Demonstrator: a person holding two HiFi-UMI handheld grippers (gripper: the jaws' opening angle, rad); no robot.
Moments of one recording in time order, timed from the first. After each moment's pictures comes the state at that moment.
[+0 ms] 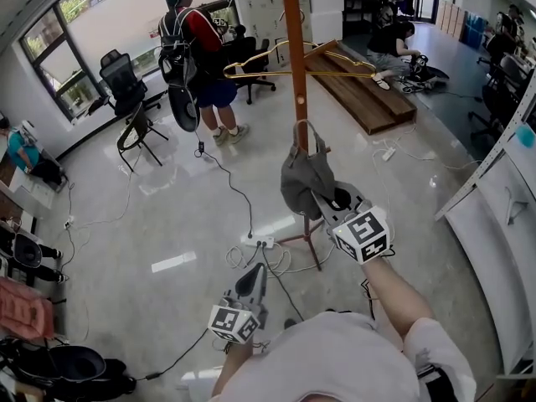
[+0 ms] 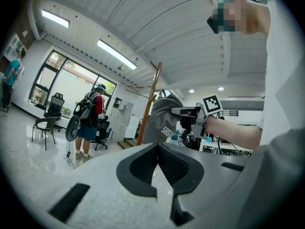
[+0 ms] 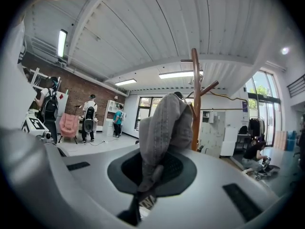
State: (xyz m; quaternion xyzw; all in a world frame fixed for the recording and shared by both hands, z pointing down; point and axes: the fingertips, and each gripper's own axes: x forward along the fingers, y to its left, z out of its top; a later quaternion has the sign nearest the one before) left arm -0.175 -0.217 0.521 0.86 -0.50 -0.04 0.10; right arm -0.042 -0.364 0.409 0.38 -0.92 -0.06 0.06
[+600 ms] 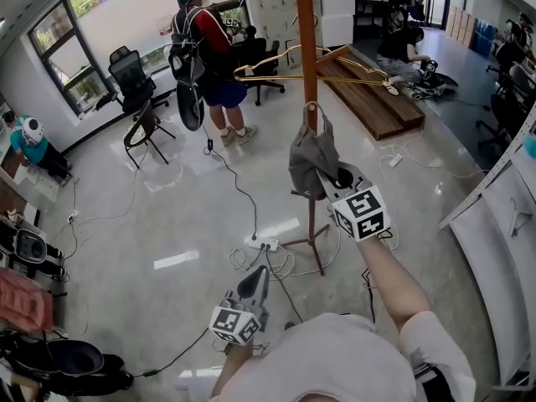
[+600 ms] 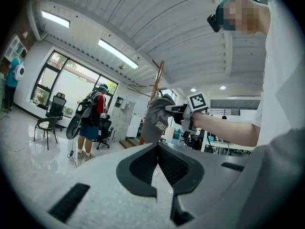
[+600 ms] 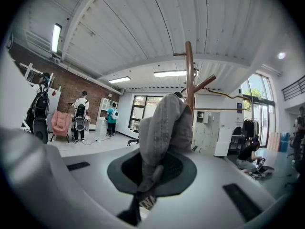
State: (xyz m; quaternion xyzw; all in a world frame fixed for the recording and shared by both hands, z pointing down) left arm -0.181 -0.225 0.524 0.85 -0.51 -0.03 0.10; right arm -0.044 -0.434 0.398 0.42 -0.91 -0.06 0.07
